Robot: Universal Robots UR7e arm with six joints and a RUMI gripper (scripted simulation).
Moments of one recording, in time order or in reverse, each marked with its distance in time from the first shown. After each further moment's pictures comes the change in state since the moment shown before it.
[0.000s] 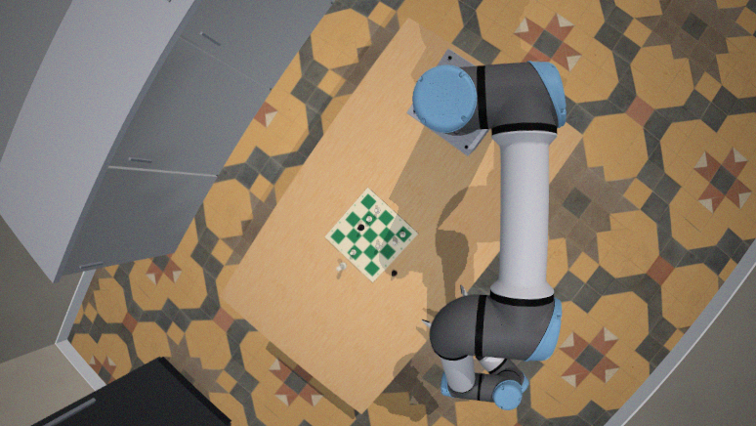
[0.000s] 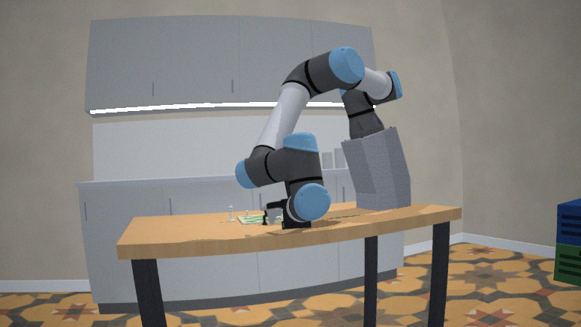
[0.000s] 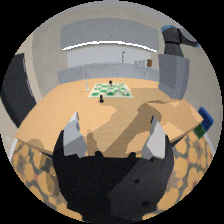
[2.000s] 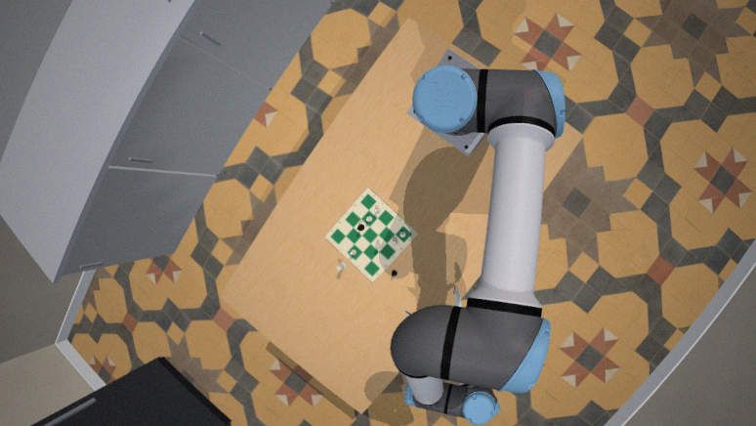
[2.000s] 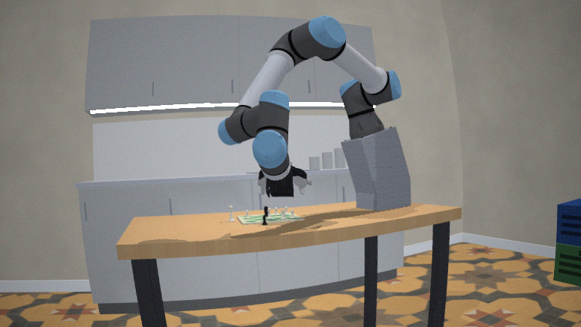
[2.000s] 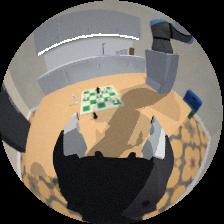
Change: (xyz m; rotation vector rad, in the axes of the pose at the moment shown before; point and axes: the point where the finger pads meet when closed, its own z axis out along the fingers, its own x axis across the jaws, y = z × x) arm 0.001 -0.076 0.031 -0.149 0.242 0.089
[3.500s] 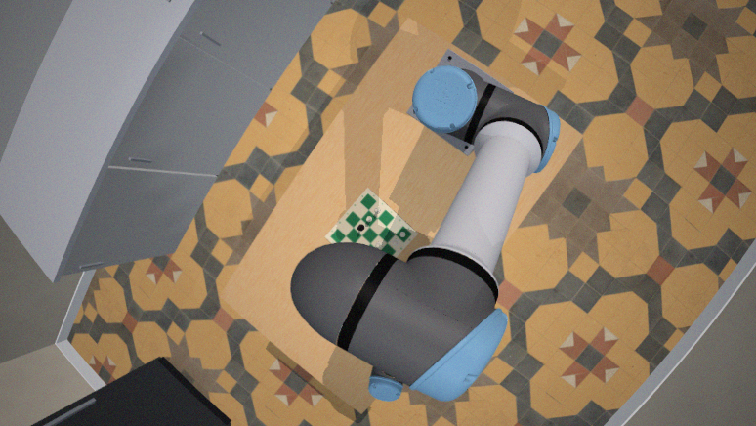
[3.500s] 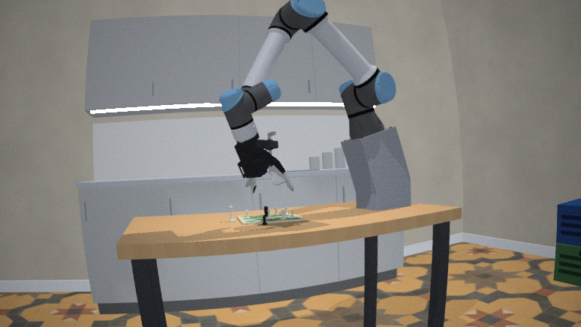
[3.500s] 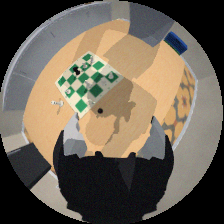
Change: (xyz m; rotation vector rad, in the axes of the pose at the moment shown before) arm -0.046 0.003 0.076 -0.730 0.429 0.268
